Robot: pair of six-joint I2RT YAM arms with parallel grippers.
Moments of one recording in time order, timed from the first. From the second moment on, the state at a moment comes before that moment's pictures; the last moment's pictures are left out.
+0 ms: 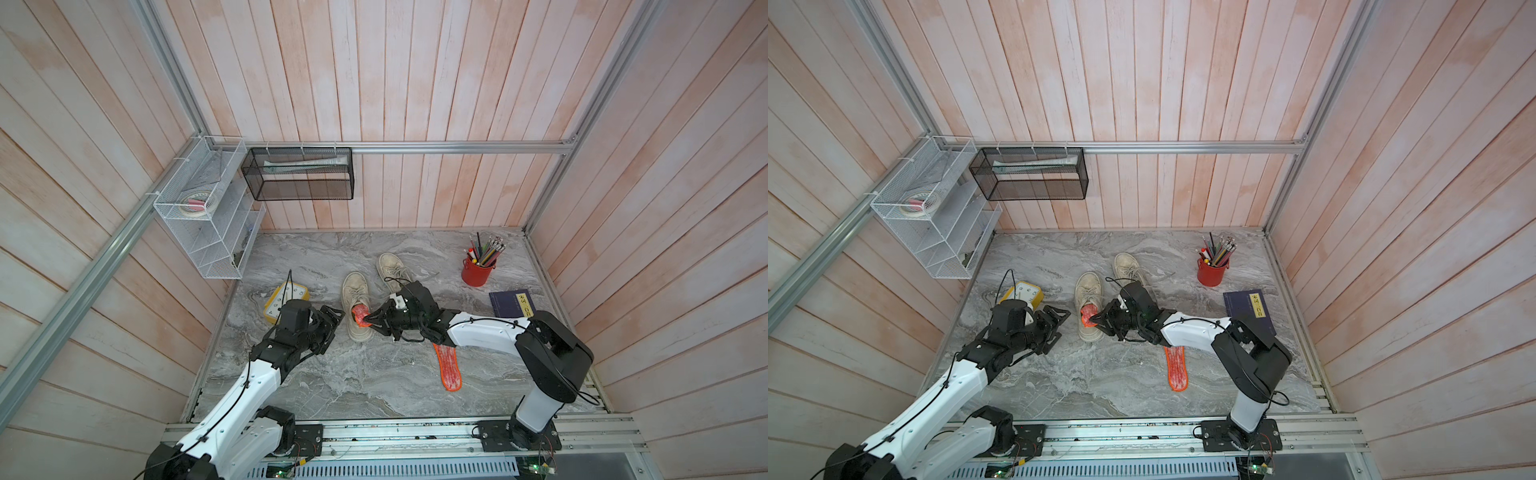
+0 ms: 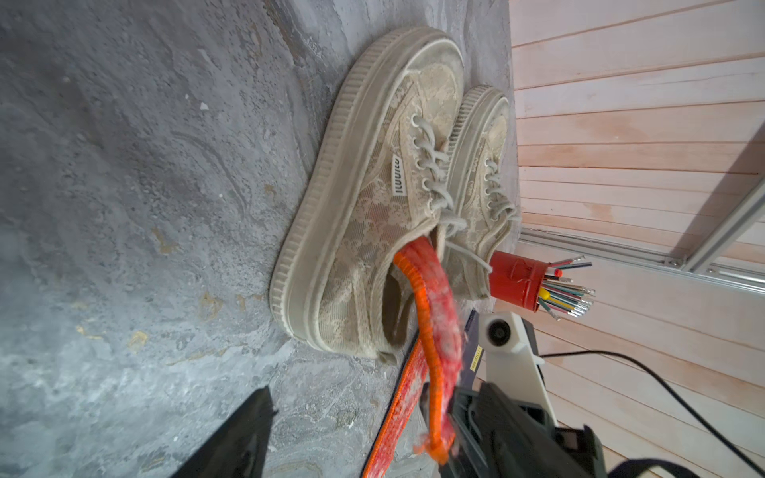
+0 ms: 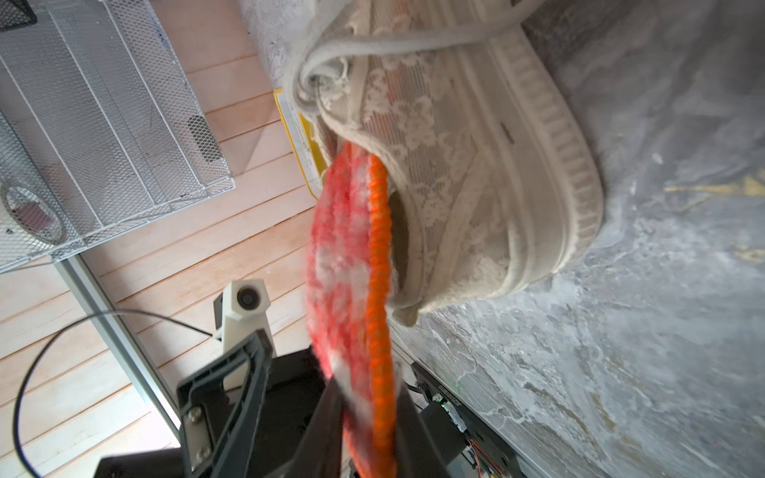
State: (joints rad) left arm -0.27 1.00 0.59 -0.34 0.30 -1.20; right arm 0.85 1.72 0.94 0.28 -0.47 1.62
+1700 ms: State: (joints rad) left arm -0.26 1.95 1.26 -0.35 0.16 -0.71; right arm 0.83 1.08 0.93 -0.33 -0.62 1.33
